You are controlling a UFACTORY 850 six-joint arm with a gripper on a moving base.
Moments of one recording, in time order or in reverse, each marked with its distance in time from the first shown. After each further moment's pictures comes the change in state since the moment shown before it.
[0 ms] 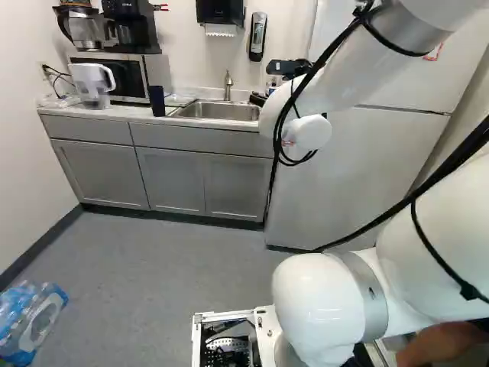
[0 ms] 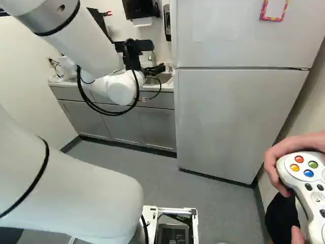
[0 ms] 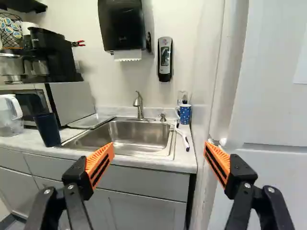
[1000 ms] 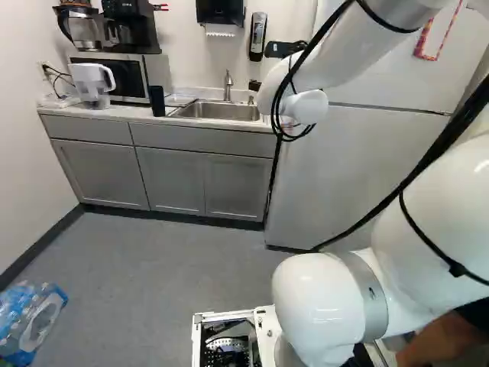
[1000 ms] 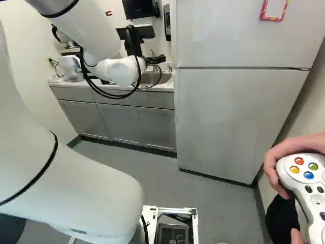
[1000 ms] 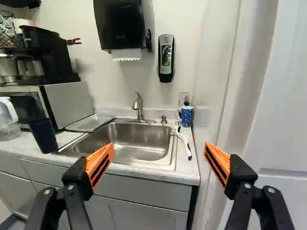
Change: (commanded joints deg) arm 0.2 -3.8 -9.5 0.0 -8.4 0.0
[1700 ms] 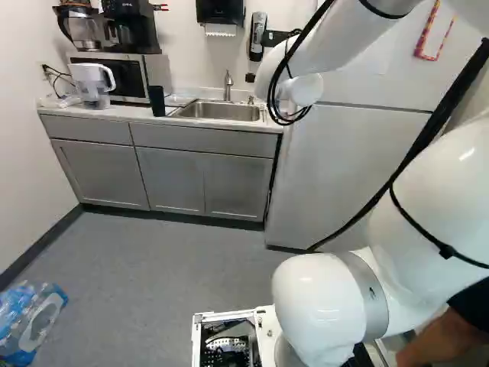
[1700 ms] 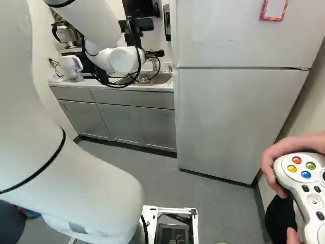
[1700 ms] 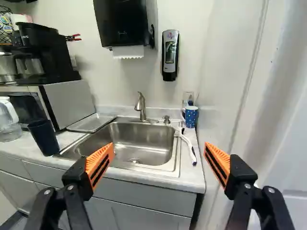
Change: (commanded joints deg) arm 1.0 -3.6 -7.5 0.0 -6.4 0.0
